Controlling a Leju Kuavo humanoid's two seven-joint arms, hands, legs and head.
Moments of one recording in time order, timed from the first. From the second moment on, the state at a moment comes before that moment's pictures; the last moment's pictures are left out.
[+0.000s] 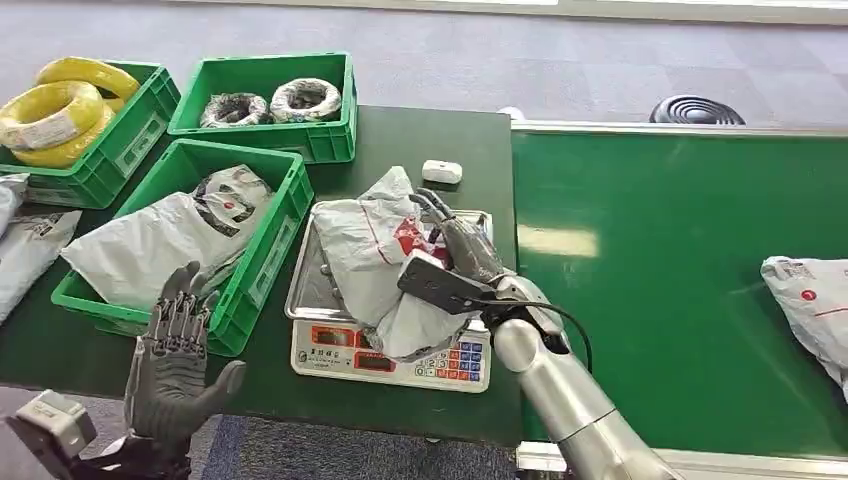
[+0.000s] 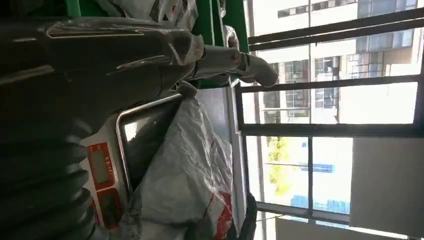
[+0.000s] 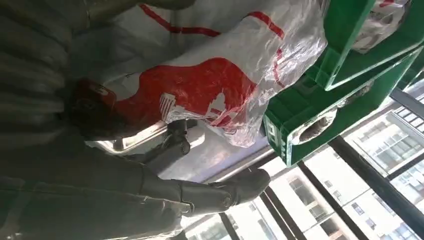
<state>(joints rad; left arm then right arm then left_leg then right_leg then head) 0.21 -0.06 -0.14 -1.90 0.07 -0.07 -0.44 -0.56 0.06 0.54 -1.02 0.57 0.00 -0.28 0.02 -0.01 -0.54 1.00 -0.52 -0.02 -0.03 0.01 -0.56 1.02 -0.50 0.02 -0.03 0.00</state>
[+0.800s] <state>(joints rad) 0.05 -0.07 -0.36 -1.88 -0.43 0.06 -0.16 -0.33 0.02 0.38 -1.43 0.54 -0.02 -0.32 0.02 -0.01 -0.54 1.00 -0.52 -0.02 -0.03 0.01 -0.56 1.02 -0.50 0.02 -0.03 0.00</state>
